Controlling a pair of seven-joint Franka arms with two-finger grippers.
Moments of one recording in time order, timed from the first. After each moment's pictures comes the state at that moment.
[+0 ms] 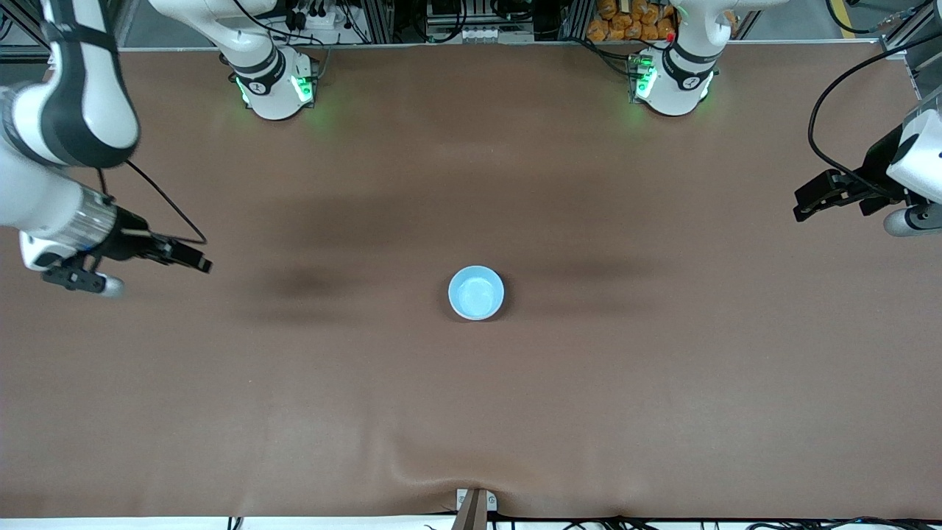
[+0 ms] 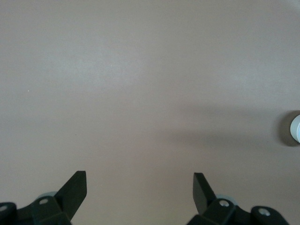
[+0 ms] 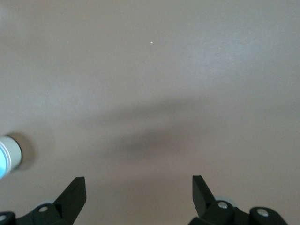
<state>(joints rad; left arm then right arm) 0.00 0.04 -0.07 -1.56 0.01 1.61 -0.16 0.04 0.05 -0.10 -1.93 0.22 1.95 0.04</state>
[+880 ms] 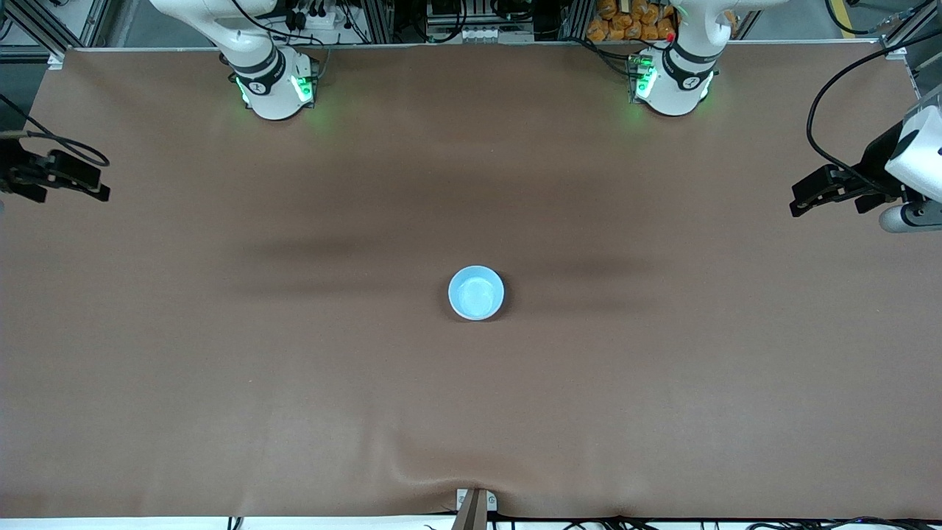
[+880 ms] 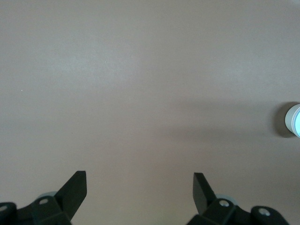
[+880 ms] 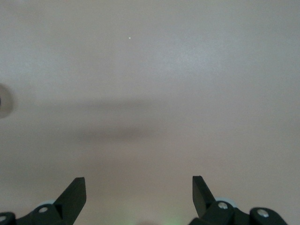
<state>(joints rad) 0.00 0.03 -0.07 -1.56 -0.01 1.59 -0.12 0.01 0.01 -0.09 -1.53 0.03 1.47 -0.07</state>
